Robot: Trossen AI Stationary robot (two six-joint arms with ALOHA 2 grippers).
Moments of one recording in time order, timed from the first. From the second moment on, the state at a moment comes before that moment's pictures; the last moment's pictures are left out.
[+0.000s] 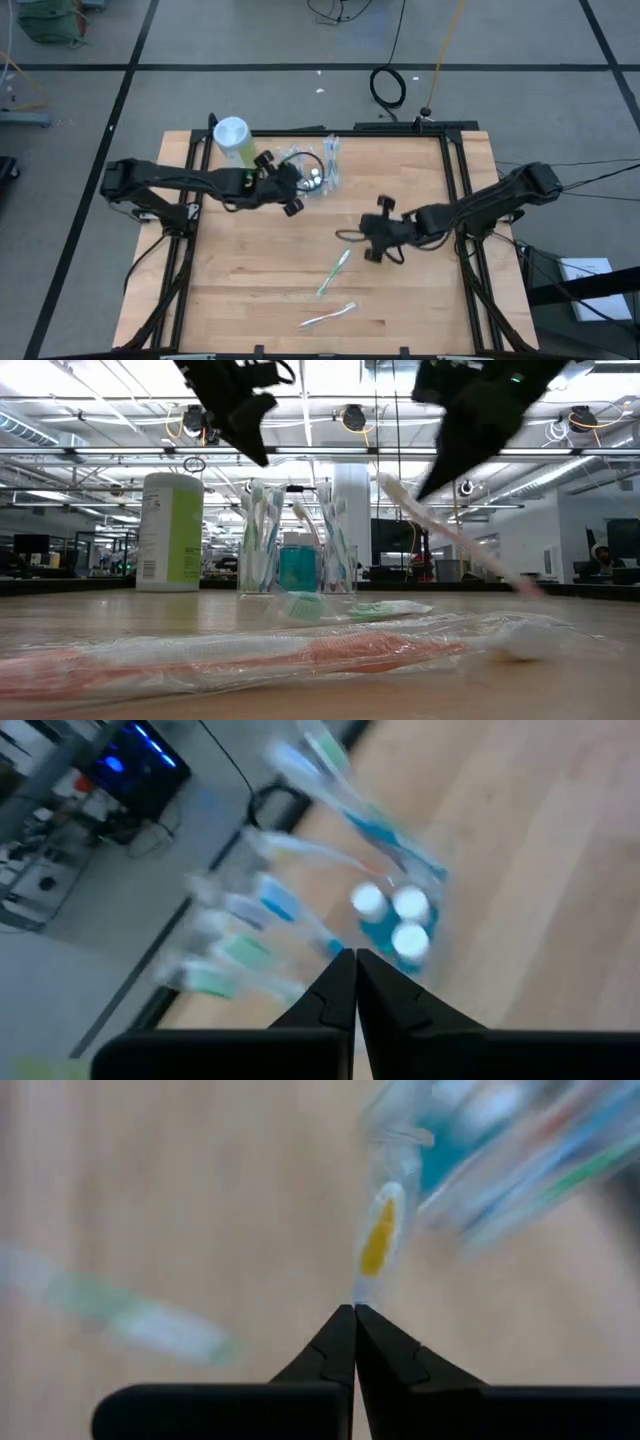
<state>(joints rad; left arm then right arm) 0.00 1.46 1.18 -0.62 -0.65 -0.21 0.28 1.43 0.91 -0.41 0.48 0.33</state>
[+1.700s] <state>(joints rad) 0.00 1.37 1.17 -0.64 -0.74 -0.25 -0.21 1.59 0.72 0.60 0.39 0.02</state>
